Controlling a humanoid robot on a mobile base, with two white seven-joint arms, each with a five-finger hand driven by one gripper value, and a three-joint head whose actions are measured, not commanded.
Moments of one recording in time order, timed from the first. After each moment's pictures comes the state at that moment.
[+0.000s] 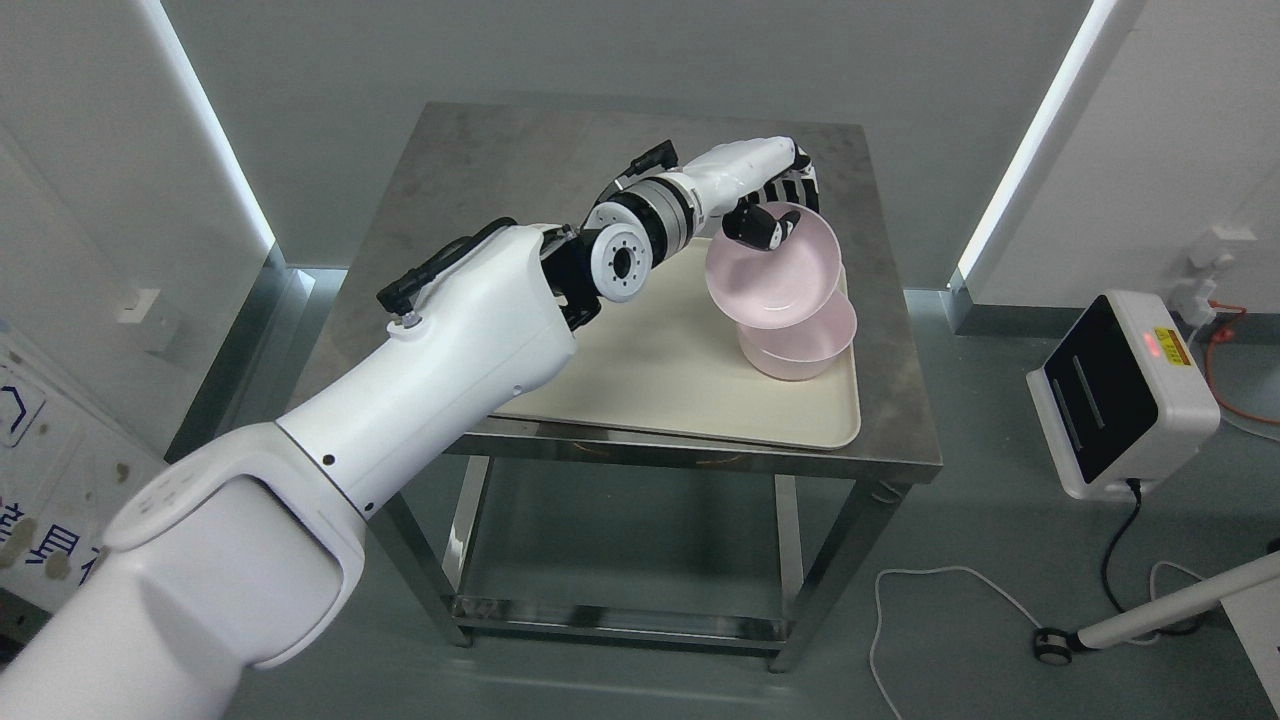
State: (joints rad) left arm -1.34 0.00 -1.03 -0.83 -0.09 0.11 -0.16; right arm 0.00 0.00 0.00 0.00 0.00 0.04 0.01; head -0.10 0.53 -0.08
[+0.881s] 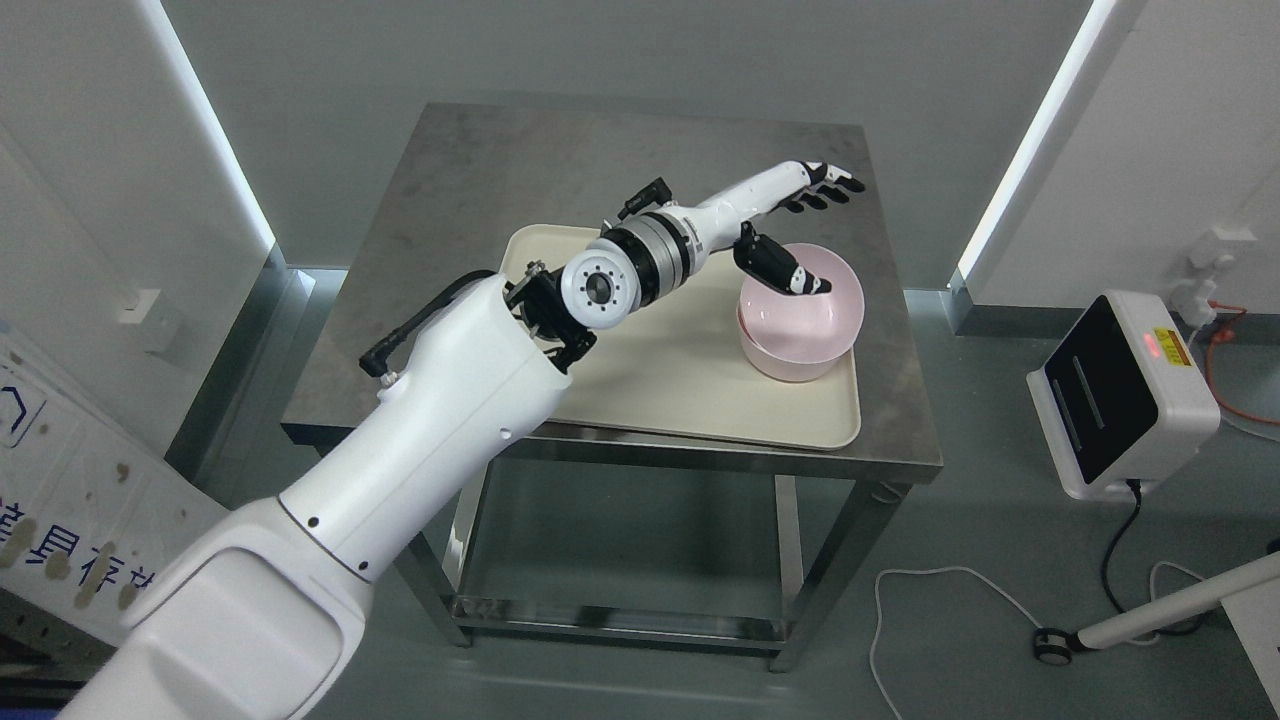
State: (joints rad) left arm -1.12 0.00 -0.78 -1.08 -0.01 0.12 -0.29; right arm 0.00 0.00 0.00 0.00 0.00 0.04 0.01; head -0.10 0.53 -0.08
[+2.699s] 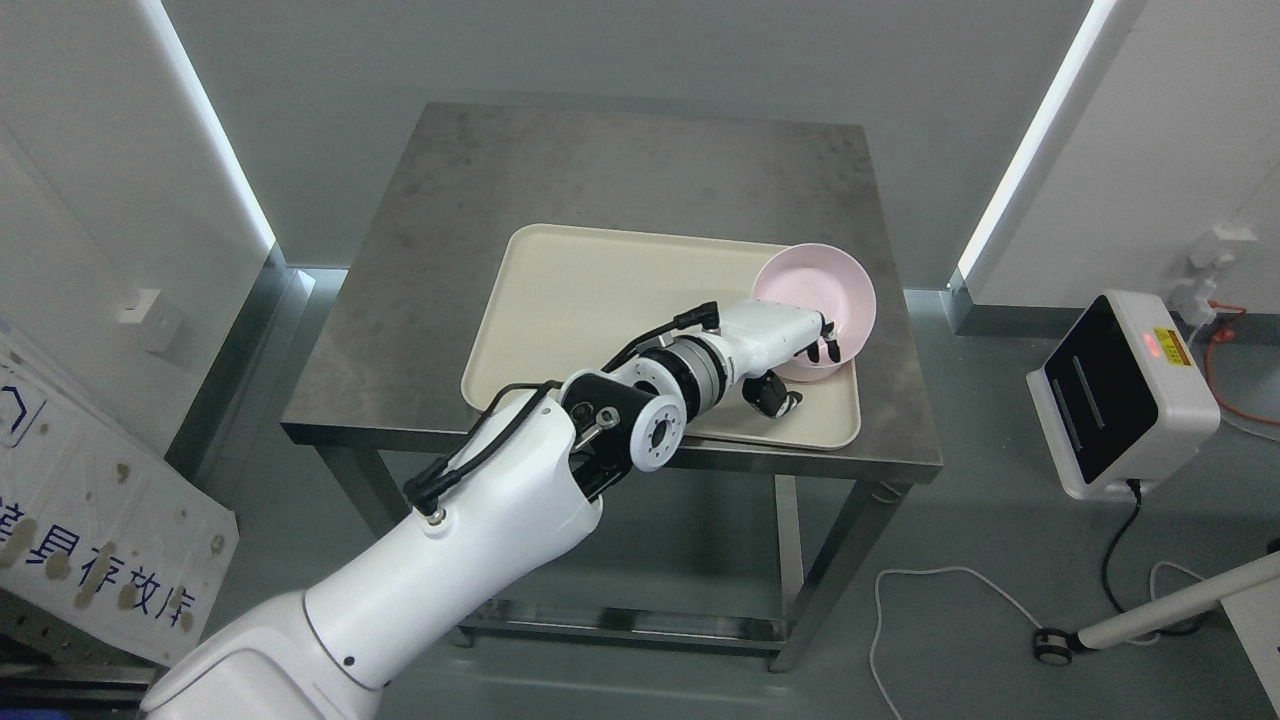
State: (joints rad) left arm -0.98 0.00 -0.87 -1.30 -0.61 0.31 -0.46; right arm 0.00 0.00 0.00 0.00 0.00 0.04 0.01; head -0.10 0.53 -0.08
